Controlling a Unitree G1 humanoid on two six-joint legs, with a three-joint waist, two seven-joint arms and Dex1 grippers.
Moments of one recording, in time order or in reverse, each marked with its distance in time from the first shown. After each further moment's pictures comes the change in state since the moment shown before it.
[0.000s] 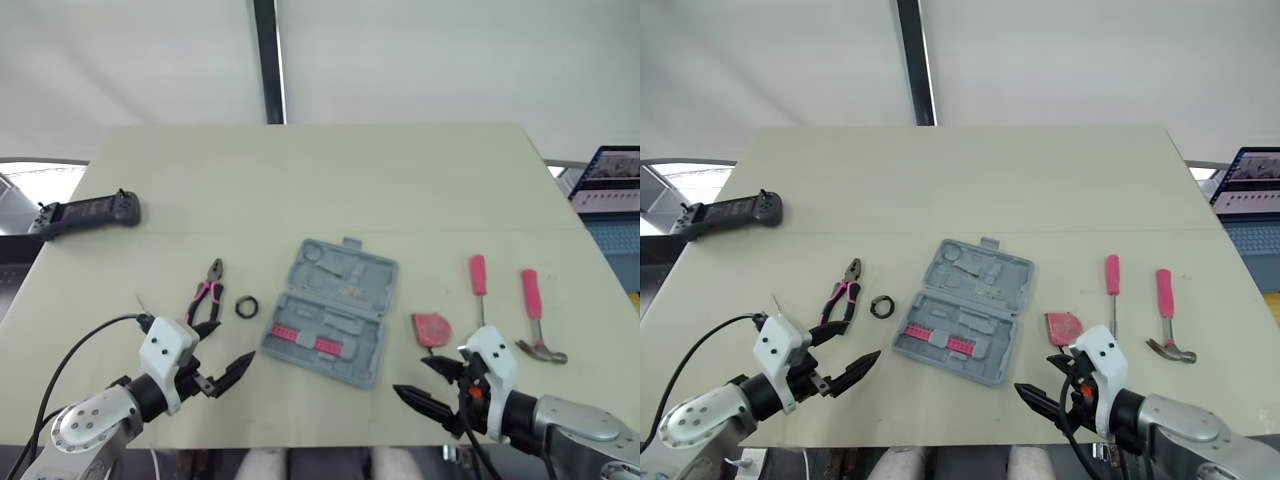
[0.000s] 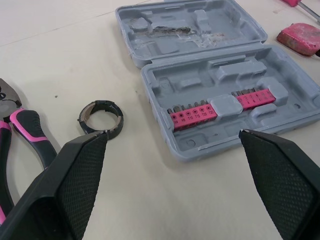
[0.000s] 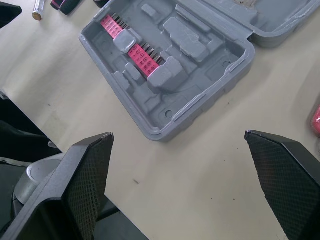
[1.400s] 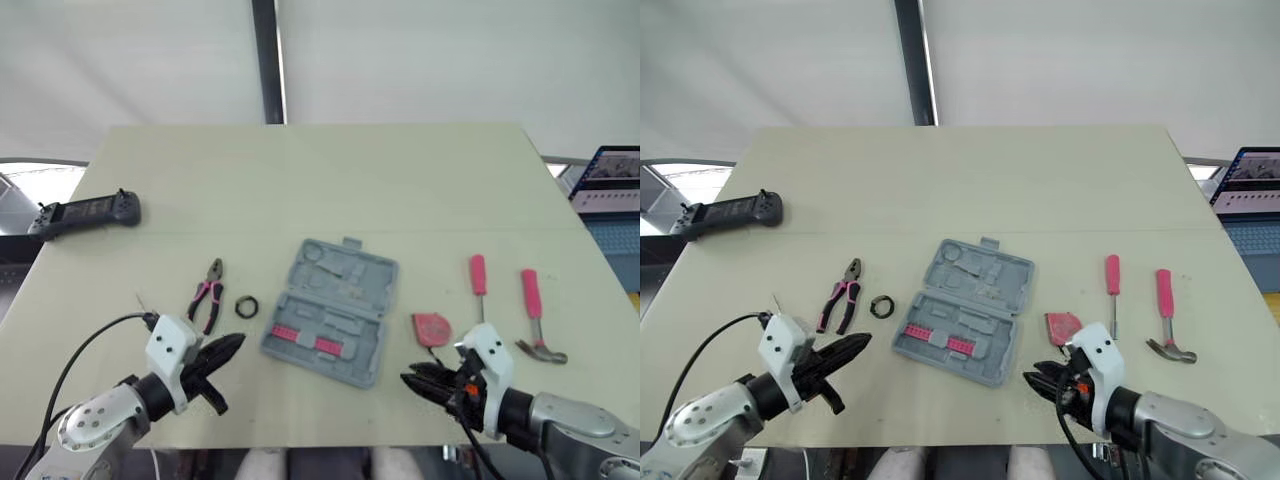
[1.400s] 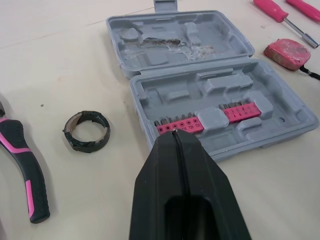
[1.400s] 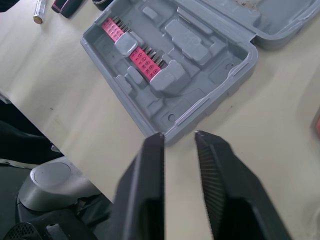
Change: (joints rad) left arm -0.046 -0.023 -0.011 -0.030 -0.036 0.047 0.013; right arm -0.046 0.000 0.014 -0.005 0.049 0.032 -0.055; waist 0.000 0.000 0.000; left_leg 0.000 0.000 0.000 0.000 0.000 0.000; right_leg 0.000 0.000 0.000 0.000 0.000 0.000
